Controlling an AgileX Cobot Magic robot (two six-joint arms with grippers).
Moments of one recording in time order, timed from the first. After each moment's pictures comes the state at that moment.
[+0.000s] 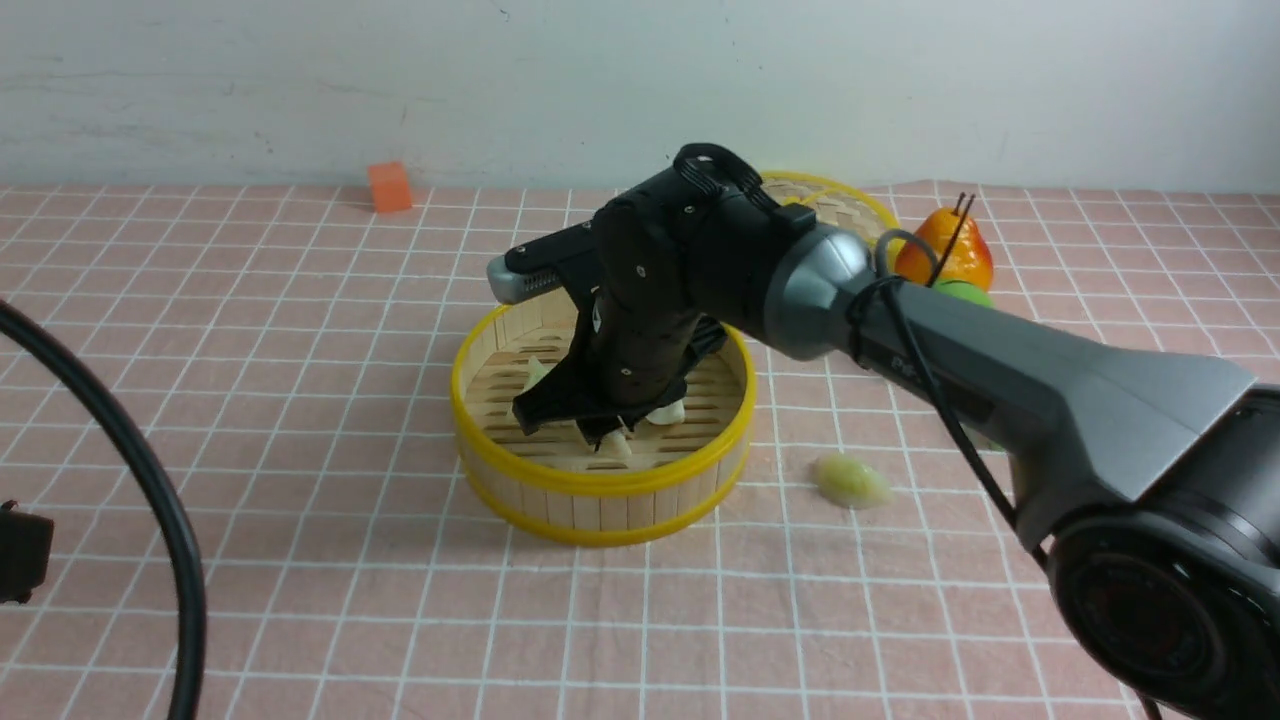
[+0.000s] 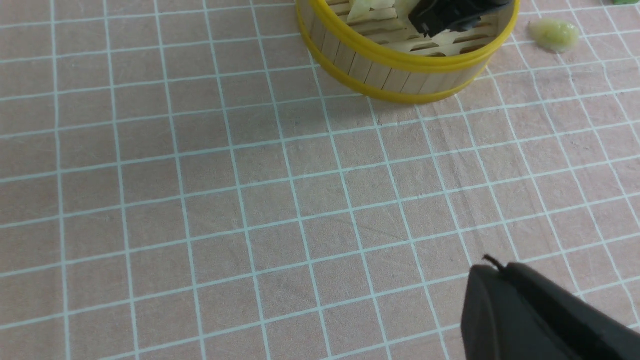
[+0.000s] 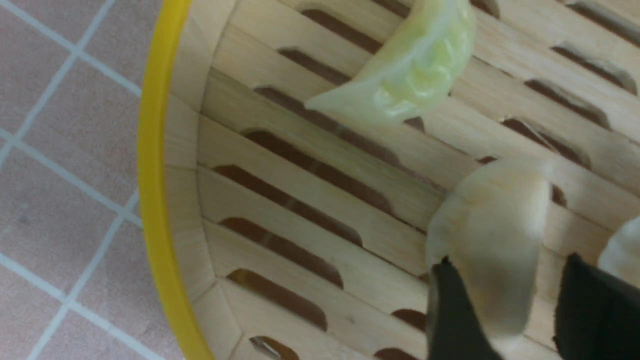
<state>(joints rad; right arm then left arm) 0.66 2.36 -2.16 -0.02 0.99 0.20 -0.40 0.69 -0.97 -0.01 1.07 -0.21</state>
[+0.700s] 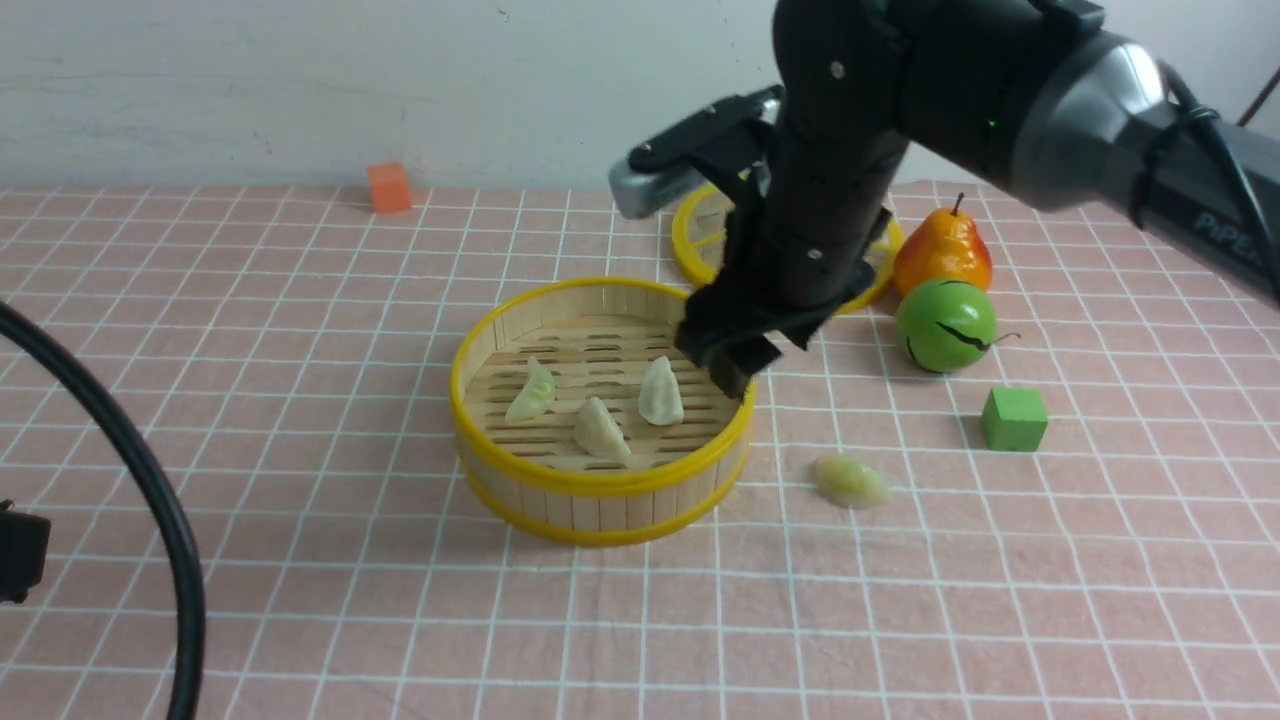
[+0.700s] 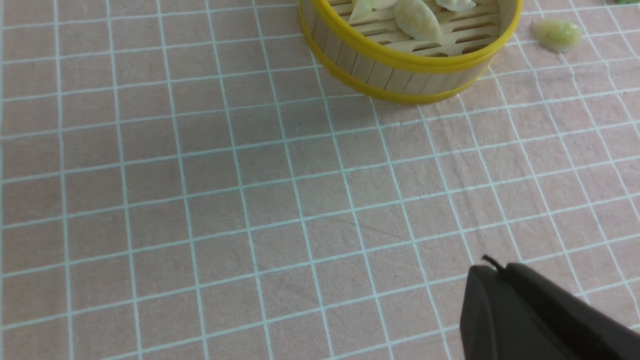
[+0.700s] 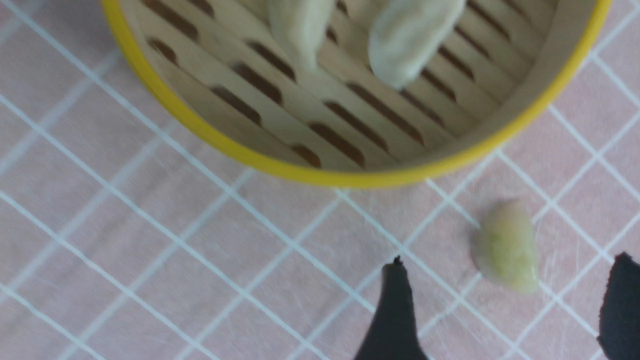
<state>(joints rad) 0.53 2.04 -1.95 -0.02 1.24 -0.13 -0.40 0.69 -0.97 -0.01 1.07 -0.21</state>
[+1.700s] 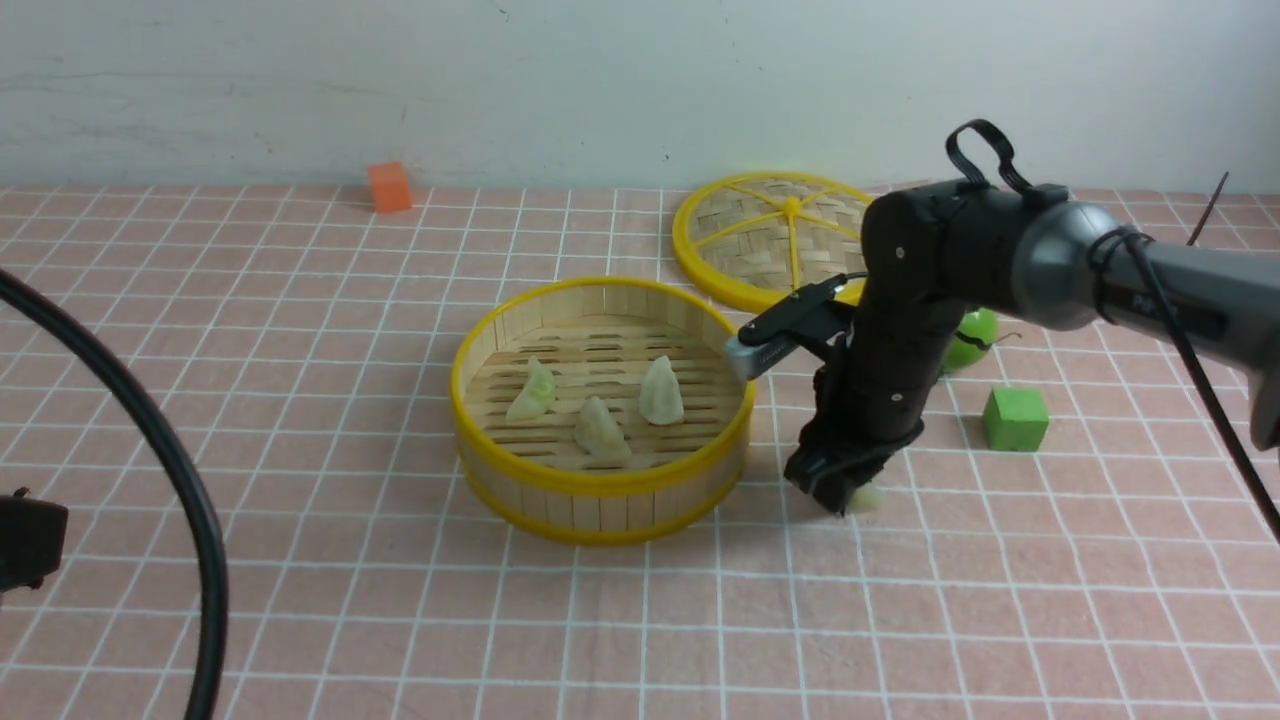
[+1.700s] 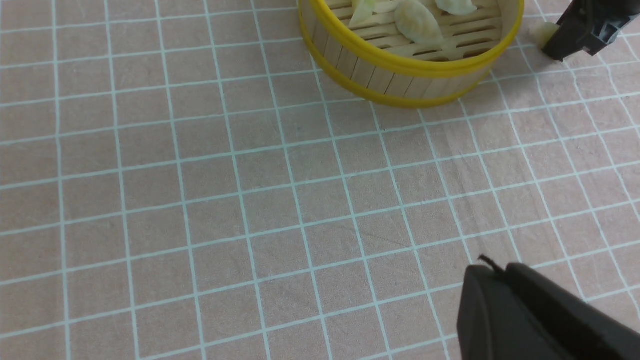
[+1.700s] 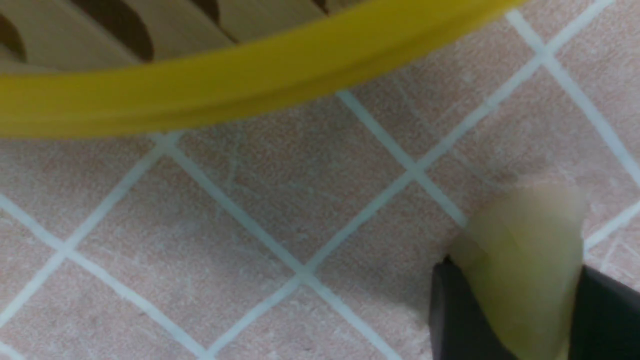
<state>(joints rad) 0.36 2.20 -1.76 0.09 1.01 -0.37 -0.40 0.71 -0.97 -0.01 1.05 -0.21</state>
